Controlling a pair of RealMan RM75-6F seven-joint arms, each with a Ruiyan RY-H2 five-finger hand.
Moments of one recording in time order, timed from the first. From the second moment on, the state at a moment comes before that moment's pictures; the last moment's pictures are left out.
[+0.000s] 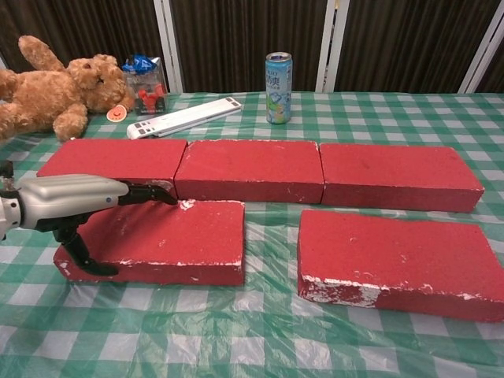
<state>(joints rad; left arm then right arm) -0.67 -1.37 -0.03 -1.61 1.35 0.77 0.18 0.06 -1.09 -0.07 -1.61 -1.71 1.48 -0.10</state>
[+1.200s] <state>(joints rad) -0.65 -1.34 0.01 -1.61 1.42 0.90 0.15 0.05 -1.10 -0.08 -1.61 -1.71 1.48 -0.11</state>
